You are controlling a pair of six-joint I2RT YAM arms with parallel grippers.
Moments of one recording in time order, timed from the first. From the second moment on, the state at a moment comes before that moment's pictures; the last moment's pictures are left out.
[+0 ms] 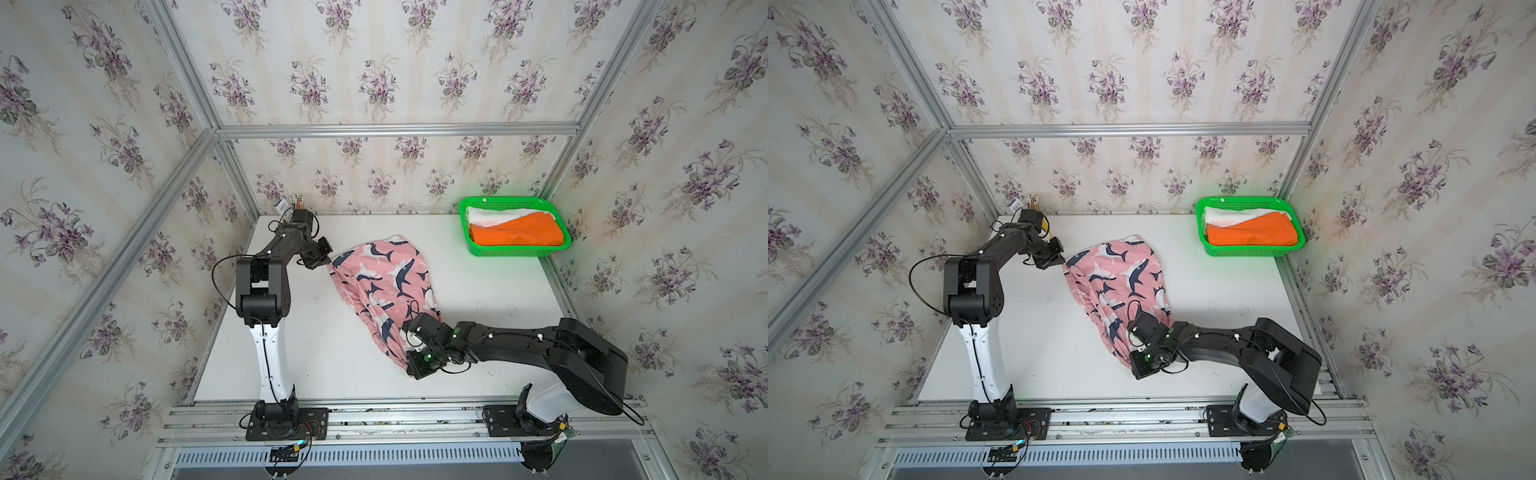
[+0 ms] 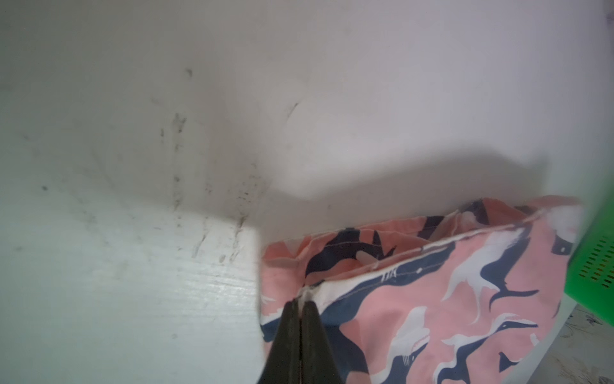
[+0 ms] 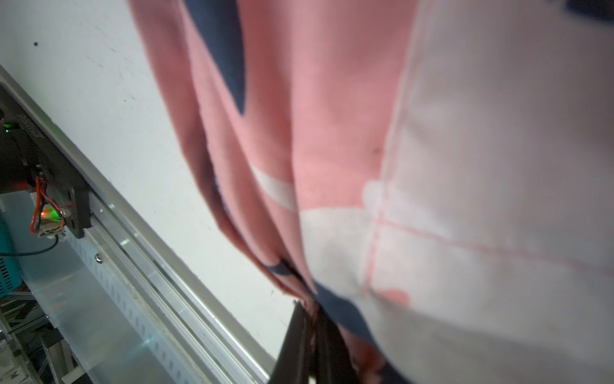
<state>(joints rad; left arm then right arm) 0.02 2.19 1.72 -0.80 0.28 -0.52 1.01 1.55 0.71 -0.38 -0.33 0.59</state>
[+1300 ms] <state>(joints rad) -0.35 1.87 1.21 -0.77 0.22 -0.55 0.46 1.94 1.28 -0.56 -0.28 0.26</state>
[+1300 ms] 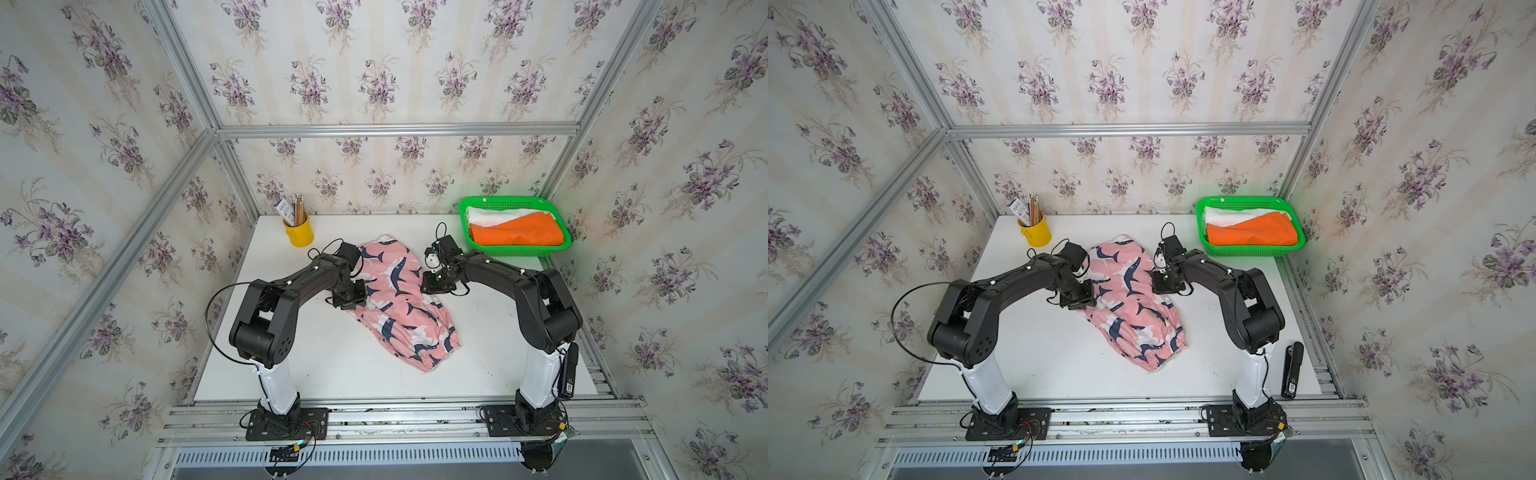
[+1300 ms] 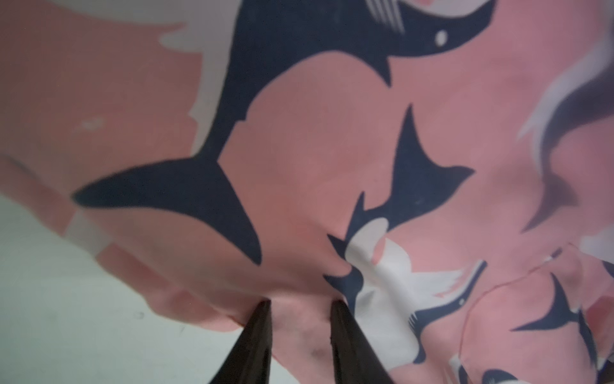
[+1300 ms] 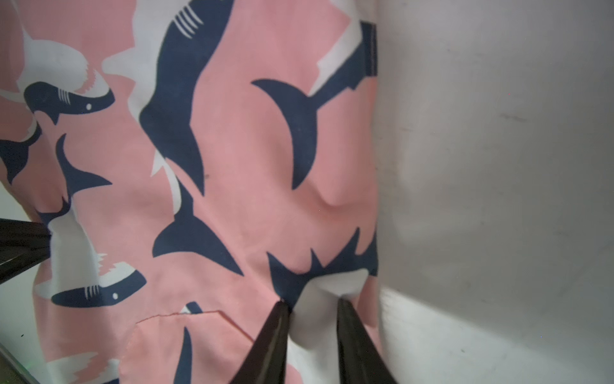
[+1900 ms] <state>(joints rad) -0.21 2.29 1.86 -0.88 0.18 -0.40 0.46 1.92 1.21 -0.36 -0.37 0.44</state>
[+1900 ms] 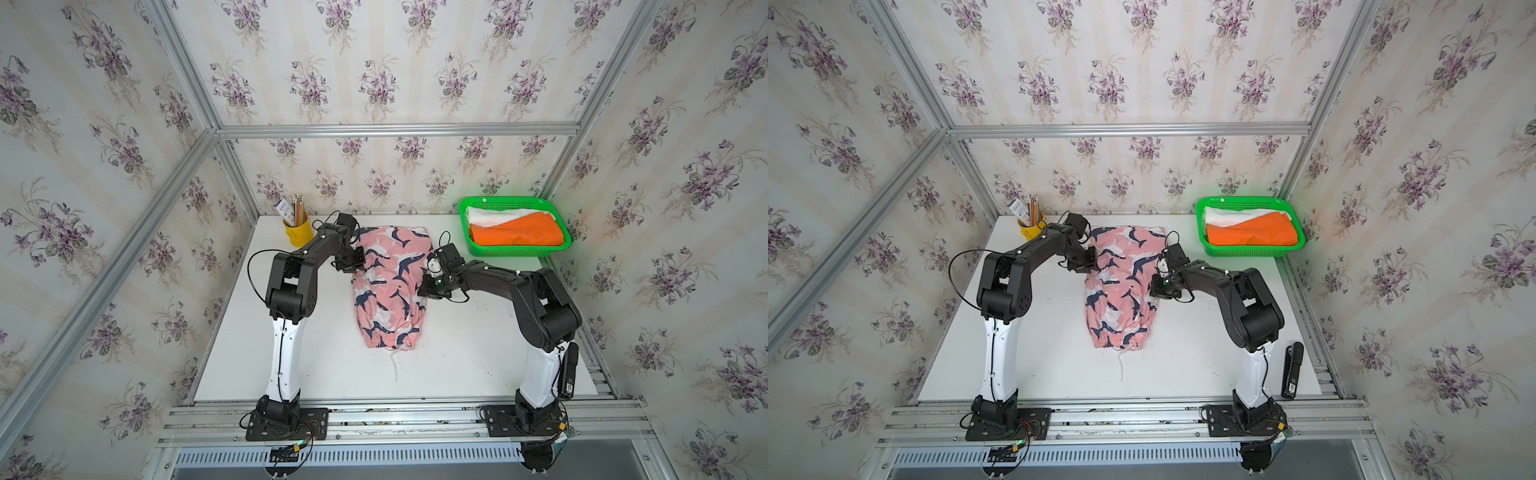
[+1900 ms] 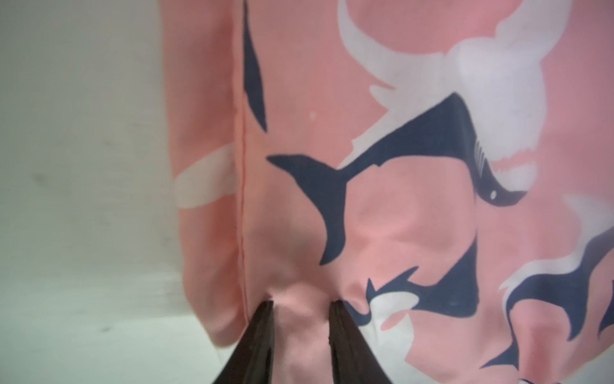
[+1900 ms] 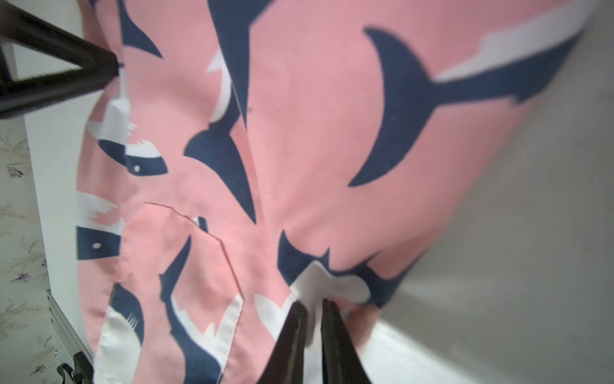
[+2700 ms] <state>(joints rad) -0.41 1.46 0.98 -0.87 0.25 -0.50 0.81 1.98 1.19 -0.42 -0.63 0.39</state>
